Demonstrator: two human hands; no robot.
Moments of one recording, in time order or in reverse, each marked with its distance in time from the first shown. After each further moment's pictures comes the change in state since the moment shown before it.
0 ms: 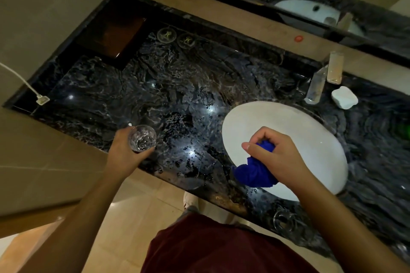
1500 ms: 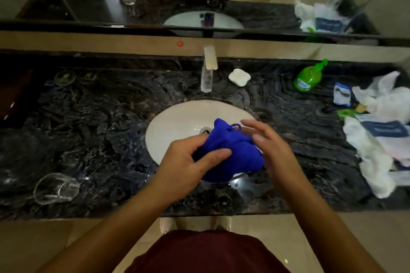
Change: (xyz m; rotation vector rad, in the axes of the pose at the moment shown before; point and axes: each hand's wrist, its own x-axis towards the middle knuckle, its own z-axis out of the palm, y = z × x) left_hand -0.148 0.349 0.063 -0.617 -0.667 0.629; right_hand -0.150 0.061 -0.135 0.440 0.400 -0.020
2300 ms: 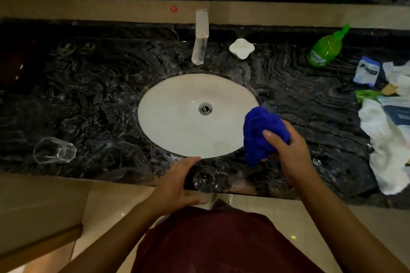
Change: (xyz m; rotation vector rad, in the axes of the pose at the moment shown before) left_hand -0.070 -0.137 0.084 0.525 -0.225 -0.310; right_hand 0.017 0.091 -0.116 0.067 0.126 0.141
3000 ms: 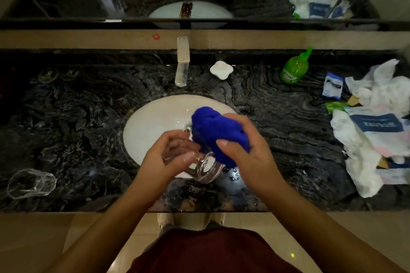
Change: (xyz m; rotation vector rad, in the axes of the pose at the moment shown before) left_hand 0.027 0.115 -0.095 -0.800 0.261 0.053; right_hand -0.043 -0.086 0.064 -0.100 -0.214 -0.330
